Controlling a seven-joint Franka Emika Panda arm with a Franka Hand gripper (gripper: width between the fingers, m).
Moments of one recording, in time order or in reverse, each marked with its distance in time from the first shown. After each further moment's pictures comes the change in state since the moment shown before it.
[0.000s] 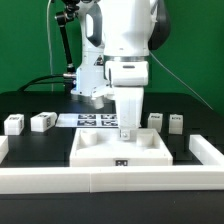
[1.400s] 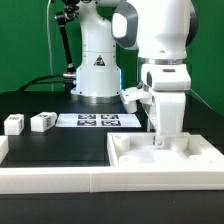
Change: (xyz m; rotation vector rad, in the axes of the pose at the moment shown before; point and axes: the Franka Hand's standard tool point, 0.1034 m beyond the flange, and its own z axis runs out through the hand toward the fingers) arm 0.053 0.026 0.001 0.027 -0.007 -0.020
